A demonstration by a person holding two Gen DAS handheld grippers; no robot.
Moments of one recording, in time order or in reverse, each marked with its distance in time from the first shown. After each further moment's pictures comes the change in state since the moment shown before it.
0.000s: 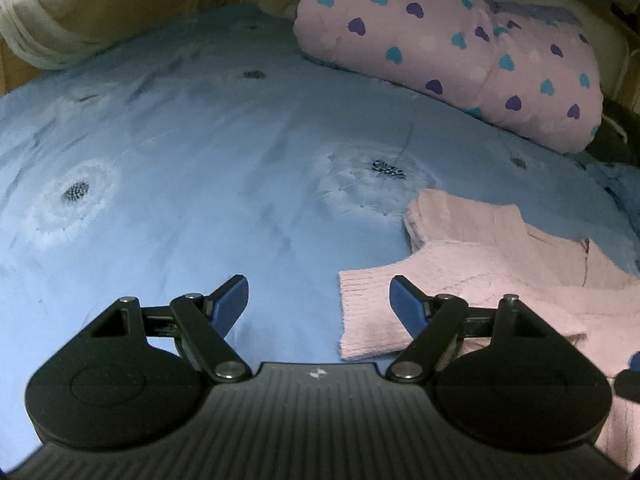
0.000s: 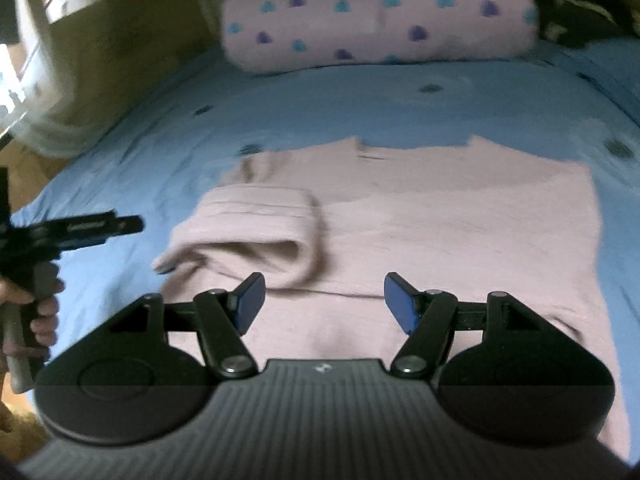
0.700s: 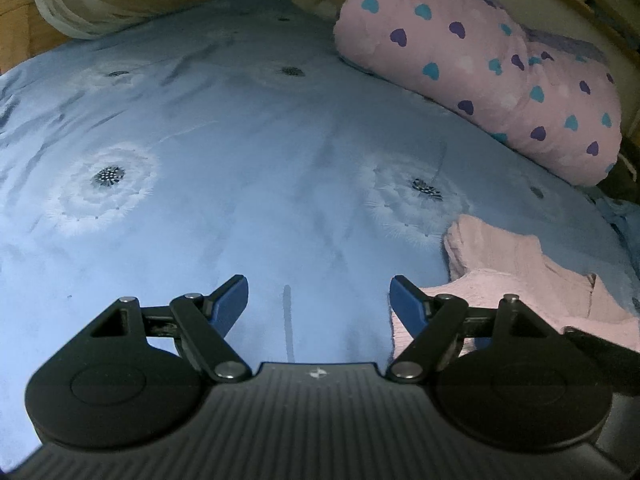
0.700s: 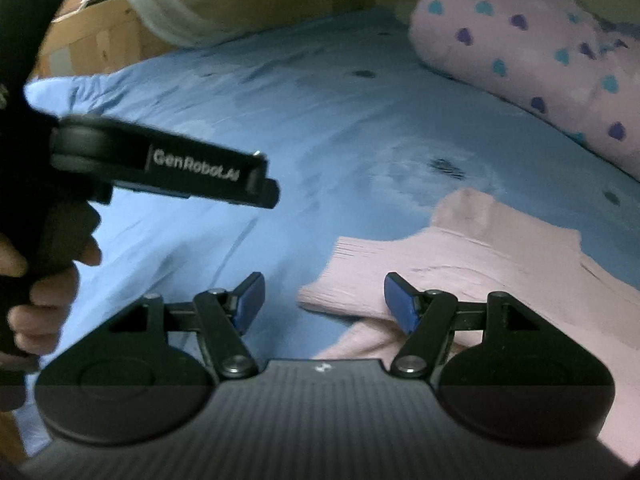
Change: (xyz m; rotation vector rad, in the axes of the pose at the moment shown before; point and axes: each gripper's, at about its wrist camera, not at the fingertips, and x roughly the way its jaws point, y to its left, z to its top) left arm -0.009 0.047 0.012 -0.114 0.008 0.006; right arm 0.113 0.172 0.014 -0.480 0.059 0.149
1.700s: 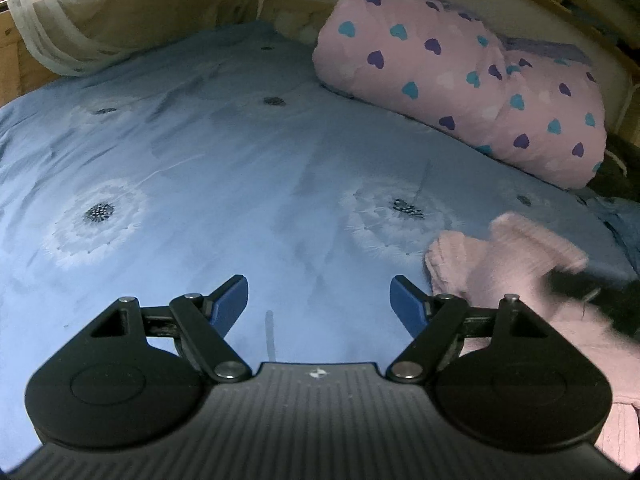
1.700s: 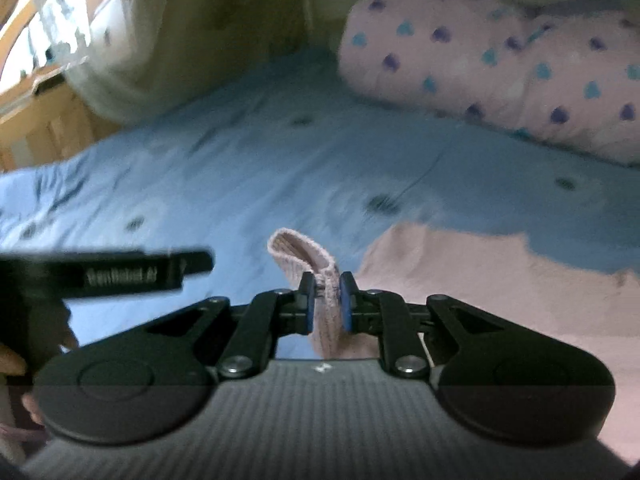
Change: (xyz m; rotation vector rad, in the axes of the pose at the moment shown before) left arm -0.012 -0.022 -0.001 0.066 -0.086 -0.017; right arm -0.058 -0.046 0.015 0.222 -0.147 -0.097
